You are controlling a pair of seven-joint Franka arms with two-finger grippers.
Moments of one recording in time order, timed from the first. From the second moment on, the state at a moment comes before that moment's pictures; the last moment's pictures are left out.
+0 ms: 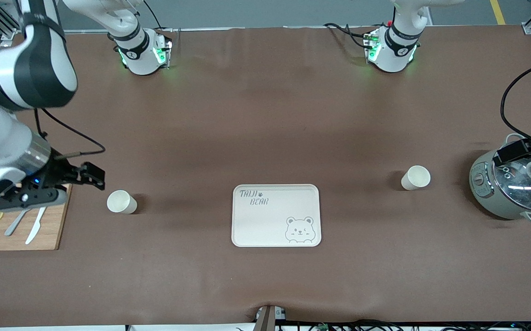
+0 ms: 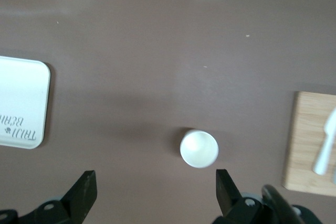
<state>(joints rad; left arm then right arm) -0.05 0.25 0.09 -1.32 -0.06 1.56 -0.11 0.13 0.35 -0.01 -1.44 0.05 1.88 -0.02</state>
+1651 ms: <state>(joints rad) -0.03 0.47 0.09 -1.80 -0.10 1.97 -0.03 0.07 0.58 -0.01 -1.65 -0.03 2.25 -0.21</state>
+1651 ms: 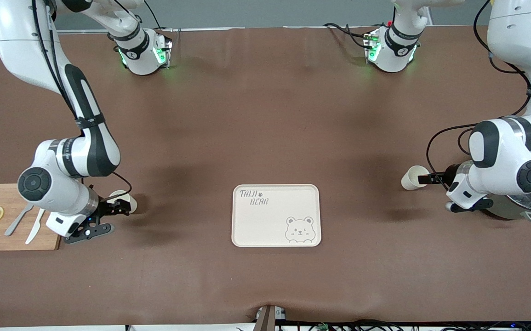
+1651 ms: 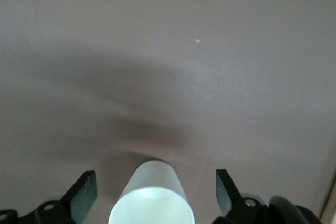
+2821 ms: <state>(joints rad) -0.01 0.51 0.08 -1.82 -0.10 2.00 0.00 0.08 0.48 0.02 -1.83 -0.02 2.35 -0.22</state>
